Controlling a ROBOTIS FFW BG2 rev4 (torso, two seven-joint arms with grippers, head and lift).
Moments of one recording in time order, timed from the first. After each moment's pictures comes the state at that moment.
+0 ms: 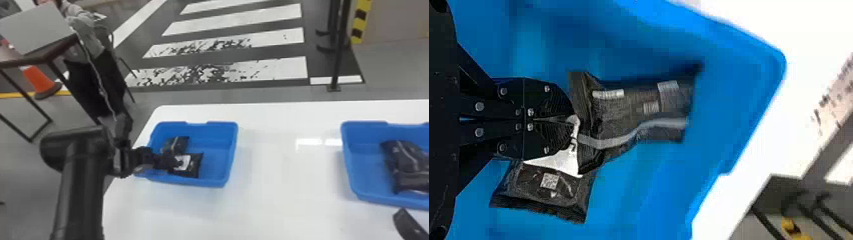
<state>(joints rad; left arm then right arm) -0.34 0.37 0.38 -1.41 -0.01 1.44 -0.73 0.65 0.00 -0.15 -2.02 -0.47 0.18 0.53</state>
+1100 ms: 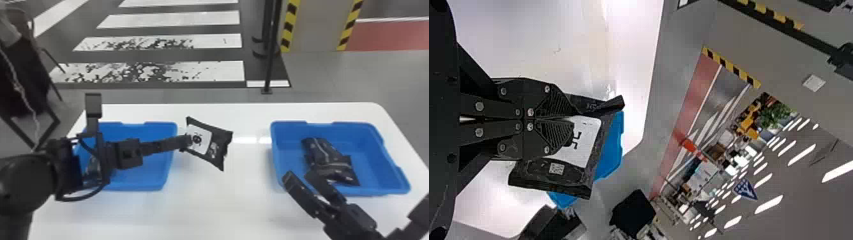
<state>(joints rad) -0.01 0.28 0.23 -2.02 0.58 1.24 -0.74 0.54 0.00 -0.09 -2.09 -0.60 0.38 0.60</state>
